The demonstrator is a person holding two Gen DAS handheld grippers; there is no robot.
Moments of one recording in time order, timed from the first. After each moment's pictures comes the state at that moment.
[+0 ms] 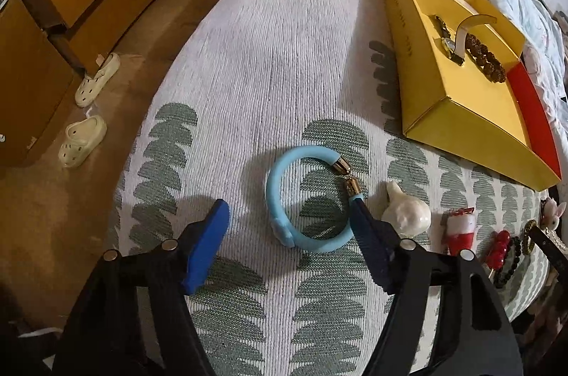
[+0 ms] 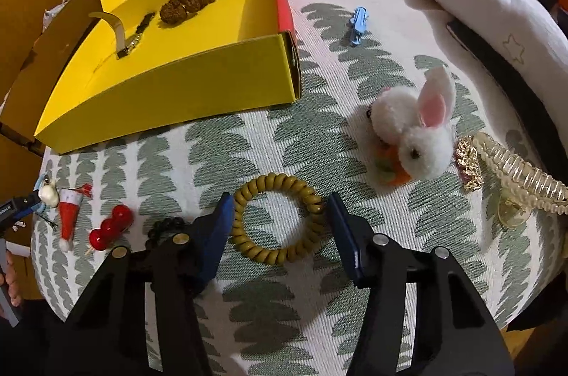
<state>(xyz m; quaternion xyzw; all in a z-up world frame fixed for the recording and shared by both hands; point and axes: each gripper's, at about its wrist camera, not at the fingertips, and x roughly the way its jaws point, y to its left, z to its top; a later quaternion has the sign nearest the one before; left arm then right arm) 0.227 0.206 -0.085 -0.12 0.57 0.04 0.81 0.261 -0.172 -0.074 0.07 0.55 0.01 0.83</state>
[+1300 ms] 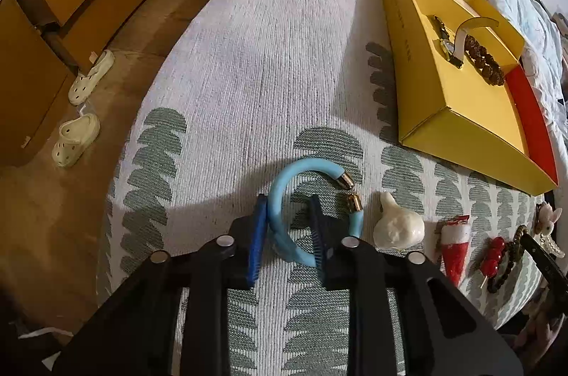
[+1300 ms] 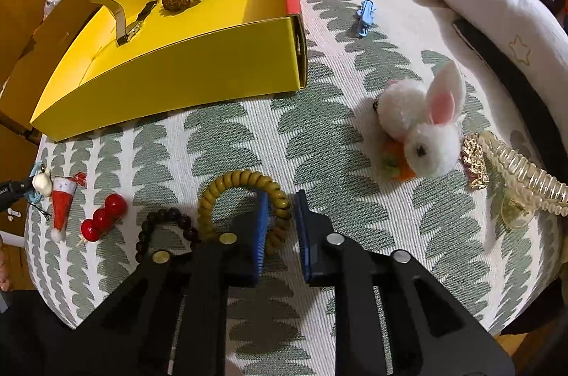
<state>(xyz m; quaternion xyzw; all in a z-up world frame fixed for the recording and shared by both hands) 0.234 0.204 -0.087 -0.13 0.58 0.03 0.80 0.258 -0.168 -0.078 0.06 0.56 0.02 0.83</state>
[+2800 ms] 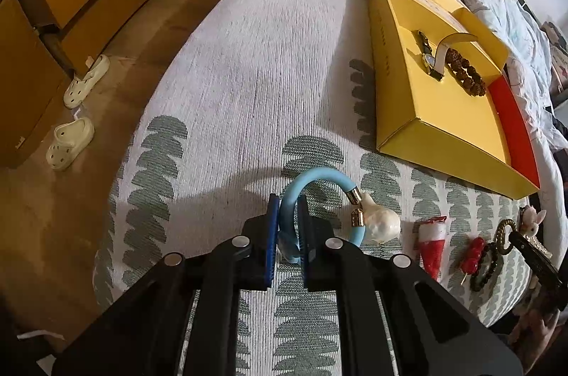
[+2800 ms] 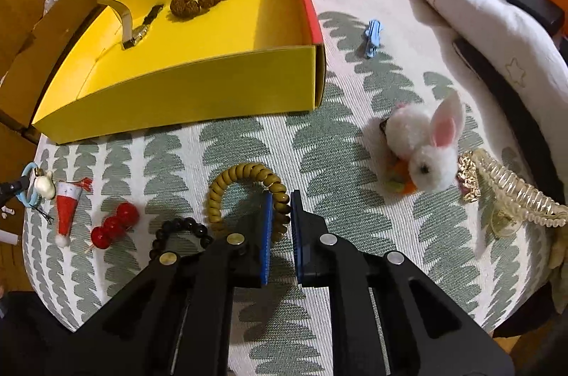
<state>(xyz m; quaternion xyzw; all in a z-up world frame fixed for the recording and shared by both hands) 0.225 0.208 -0.068 -0.15 0.56 0.02 0.82 0.262 -0.154 -0.065 0.04 0.55 0.02 0.83</state>
